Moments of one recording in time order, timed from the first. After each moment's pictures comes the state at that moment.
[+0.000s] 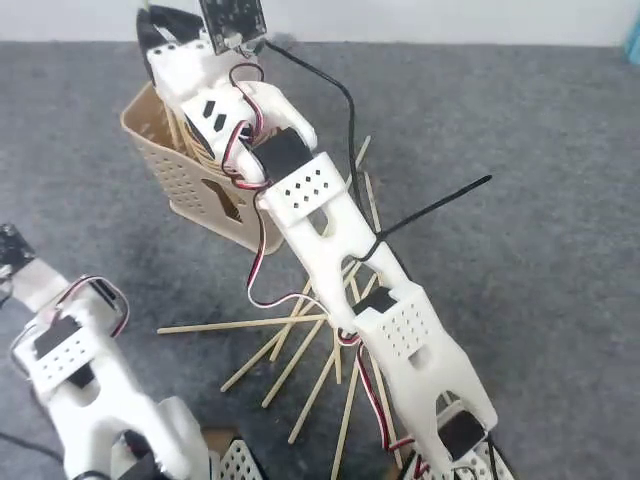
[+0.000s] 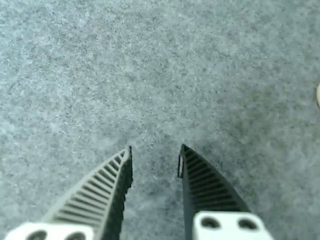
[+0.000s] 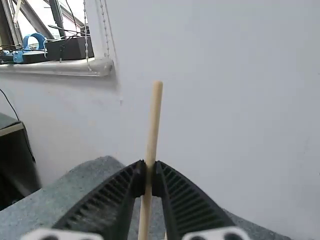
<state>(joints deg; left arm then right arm) -47.6 -35.9 70.0 36.6 7.1 -43.9 50.2 -76.1 33.0 -9.0</state>
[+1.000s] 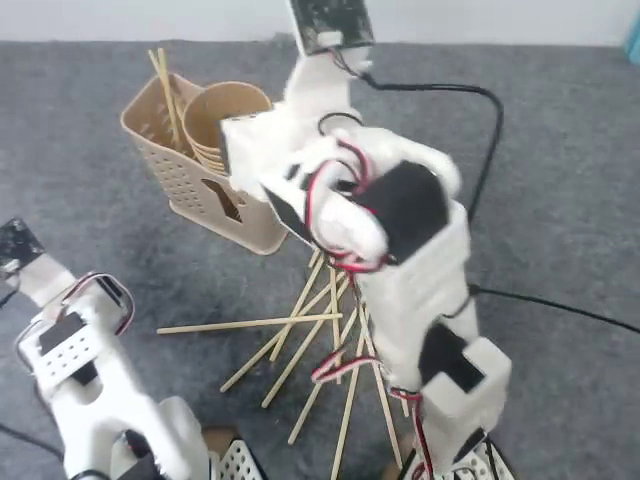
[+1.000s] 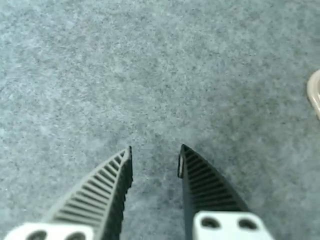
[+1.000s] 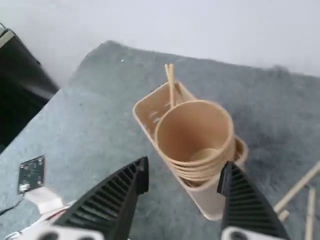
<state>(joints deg) -45.6 -35.9 70.0 36.6 7.1 -44.4 14.0 -75.2 100.7 -22.4</state>
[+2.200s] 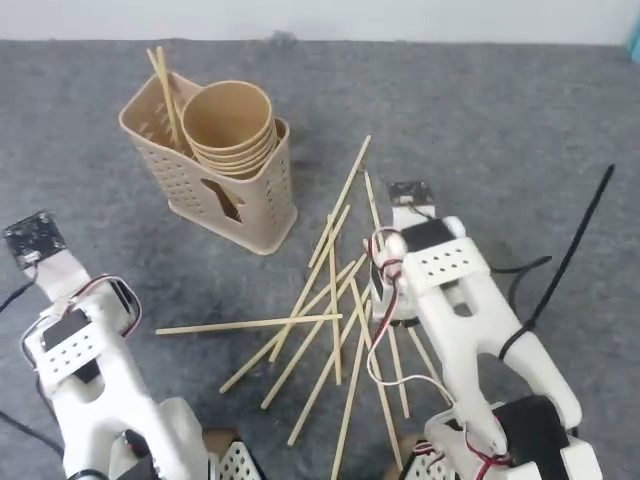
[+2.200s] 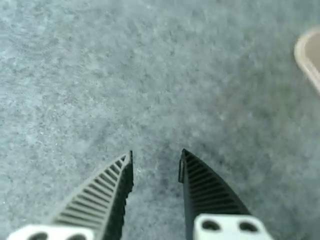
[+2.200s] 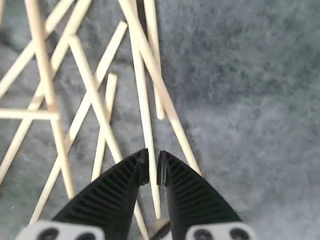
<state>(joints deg) -43.3 -35.9 70.0 39.8 -0.1 -24.6 -15.2 38.6 77.7 -17.2</state>
